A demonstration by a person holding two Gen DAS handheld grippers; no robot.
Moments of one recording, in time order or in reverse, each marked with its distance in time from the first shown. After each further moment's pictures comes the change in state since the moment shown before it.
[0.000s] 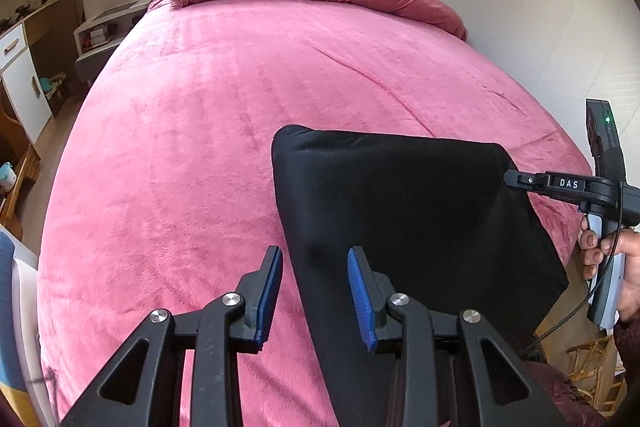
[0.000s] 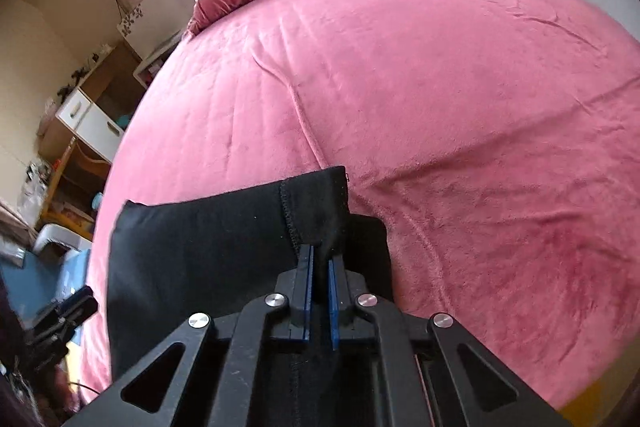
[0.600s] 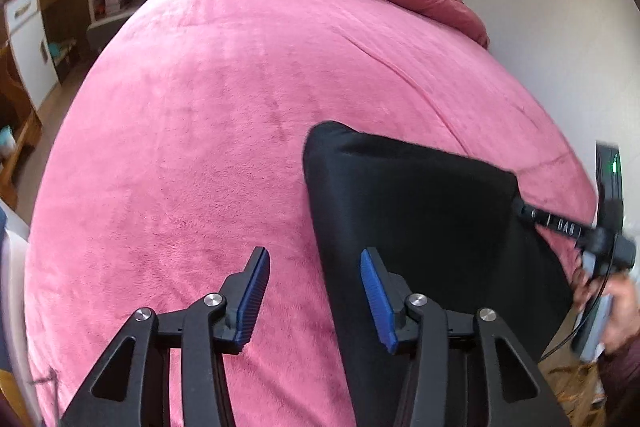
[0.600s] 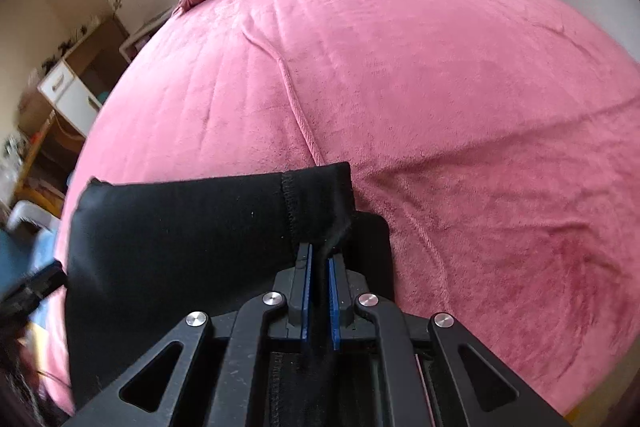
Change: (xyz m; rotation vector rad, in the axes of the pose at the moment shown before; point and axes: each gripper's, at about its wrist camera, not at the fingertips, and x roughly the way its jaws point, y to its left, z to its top) left arm 0.027 0.038 0.014 -0.127 0.046 -0.013; right arm 0.033 0.012 0.001 -0.066 0.030 -0.093
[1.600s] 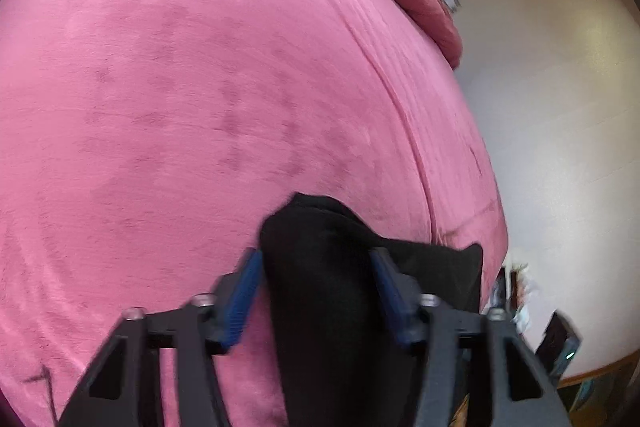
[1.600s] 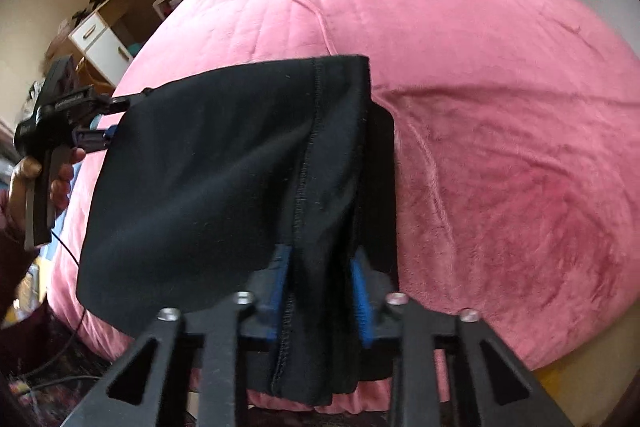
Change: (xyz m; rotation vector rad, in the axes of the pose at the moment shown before) left arm 0.075 0.025 0.066 -0.193 0.175 -0.361; right arm -0.053 -0.003 -0.062 -0.124 0.099 0.069
